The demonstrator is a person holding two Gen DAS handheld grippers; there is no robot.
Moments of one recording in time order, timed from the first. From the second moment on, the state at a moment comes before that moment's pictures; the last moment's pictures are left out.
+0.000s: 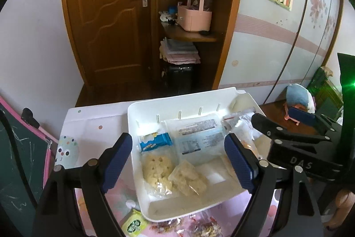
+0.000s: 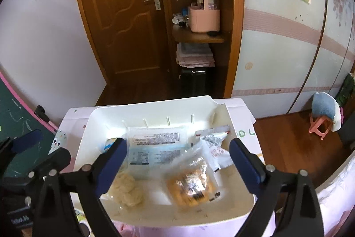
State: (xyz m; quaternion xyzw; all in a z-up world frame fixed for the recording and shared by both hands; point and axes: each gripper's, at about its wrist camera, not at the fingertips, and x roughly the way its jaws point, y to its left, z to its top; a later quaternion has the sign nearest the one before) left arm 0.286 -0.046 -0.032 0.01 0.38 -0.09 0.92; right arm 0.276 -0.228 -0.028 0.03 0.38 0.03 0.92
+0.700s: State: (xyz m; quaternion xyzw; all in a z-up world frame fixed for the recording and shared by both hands) left arm 0.115 -0.049 0.048 0.06 0.32 -0.16 0.93; right arm 0.117 -0.220 0.044 0.02 0.34 0.08 0.94
